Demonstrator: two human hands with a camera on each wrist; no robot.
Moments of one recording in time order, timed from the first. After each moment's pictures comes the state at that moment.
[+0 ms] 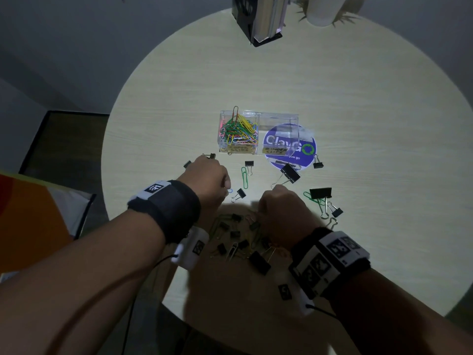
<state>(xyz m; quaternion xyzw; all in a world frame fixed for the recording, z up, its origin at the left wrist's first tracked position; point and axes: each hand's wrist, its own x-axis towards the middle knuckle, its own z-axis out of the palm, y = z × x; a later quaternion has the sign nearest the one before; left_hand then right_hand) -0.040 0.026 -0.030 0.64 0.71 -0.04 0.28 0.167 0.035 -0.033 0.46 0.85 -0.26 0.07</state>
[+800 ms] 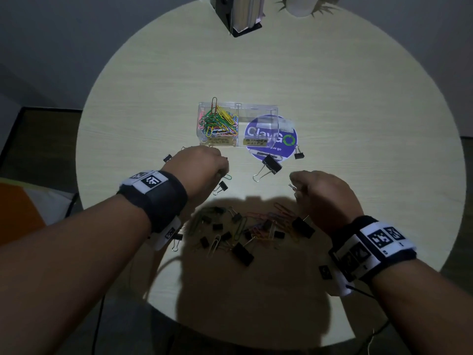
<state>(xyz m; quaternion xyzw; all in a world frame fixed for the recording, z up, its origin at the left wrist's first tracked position) -0.027 0.032 -0.028 0.76 0.63 -0.02 0.15 0.261 0.069 -0.027 0.49 0.86 -0.14 0.05</state>
